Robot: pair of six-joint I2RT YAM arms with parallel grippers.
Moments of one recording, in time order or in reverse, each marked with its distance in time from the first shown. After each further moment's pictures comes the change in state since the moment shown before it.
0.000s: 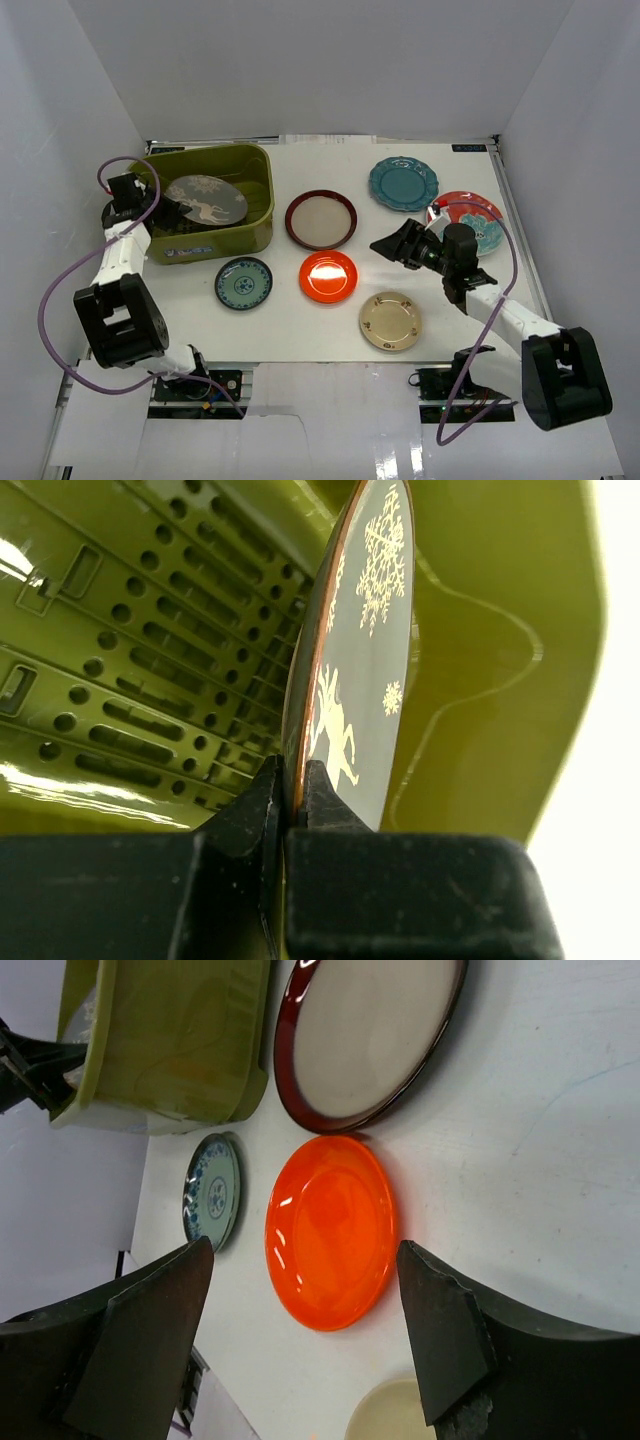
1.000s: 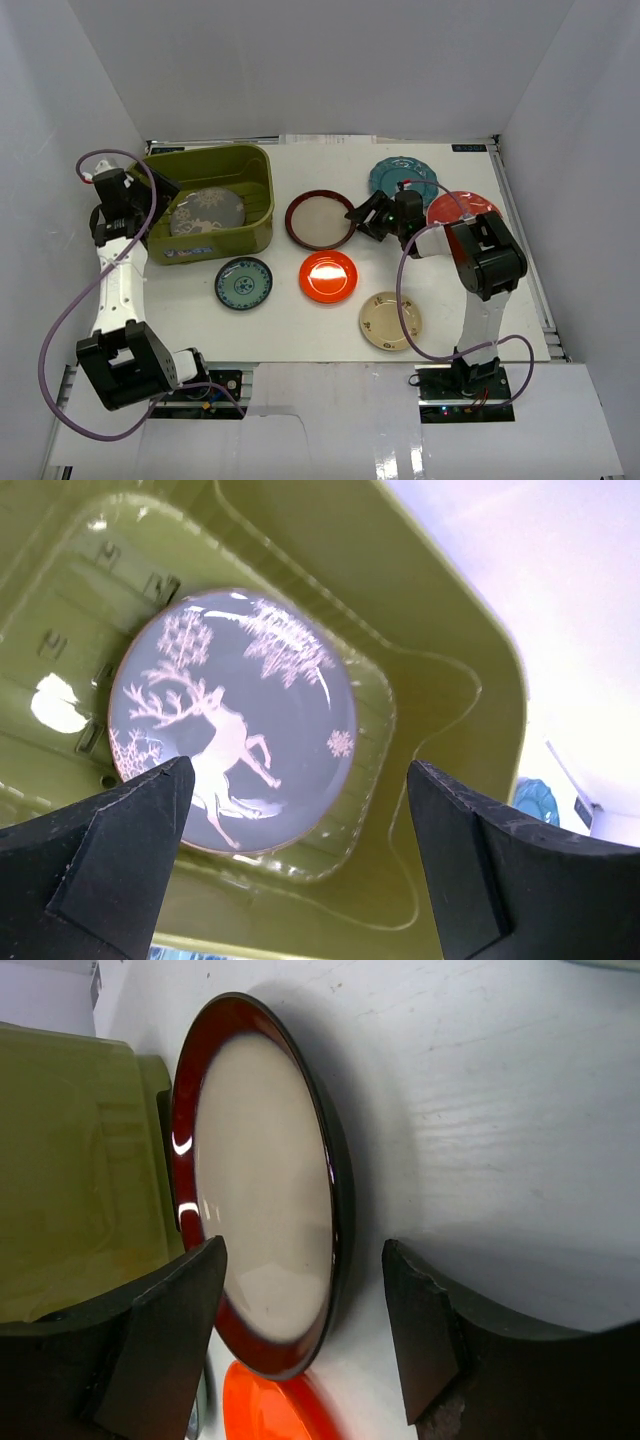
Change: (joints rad) left arm -0.008 -0.217 0.011 -0.013 -0.166 0.109; right arm 0.081 0.854 0.470 0.232 0.176 0.197
